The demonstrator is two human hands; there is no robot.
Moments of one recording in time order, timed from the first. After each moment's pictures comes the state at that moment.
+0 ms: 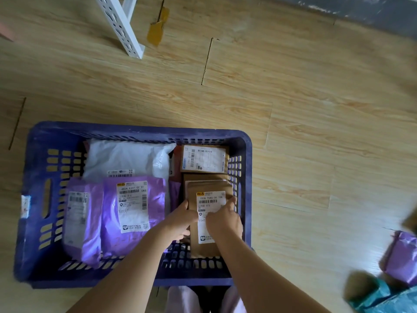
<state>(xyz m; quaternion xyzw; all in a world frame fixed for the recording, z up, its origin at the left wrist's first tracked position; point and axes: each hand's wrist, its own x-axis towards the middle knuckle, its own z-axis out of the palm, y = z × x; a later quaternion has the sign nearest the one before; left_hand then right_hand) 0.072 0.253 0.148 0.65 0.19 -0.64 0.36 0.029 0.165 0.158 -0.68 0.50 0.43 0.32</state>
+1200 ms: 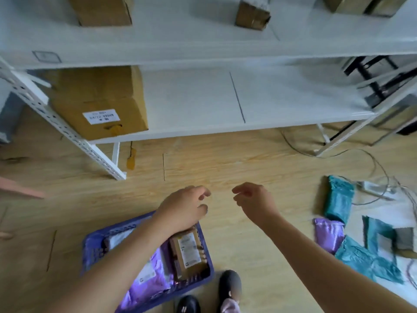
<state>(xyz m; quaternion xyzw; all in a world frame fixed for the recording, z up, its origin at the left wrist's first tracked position) 0.081 0.154 0.589 0.83 -0.39 -0.36 0.15 -0.036 0.020 0.590 -0.76 0.48 0.07 0.44</state>
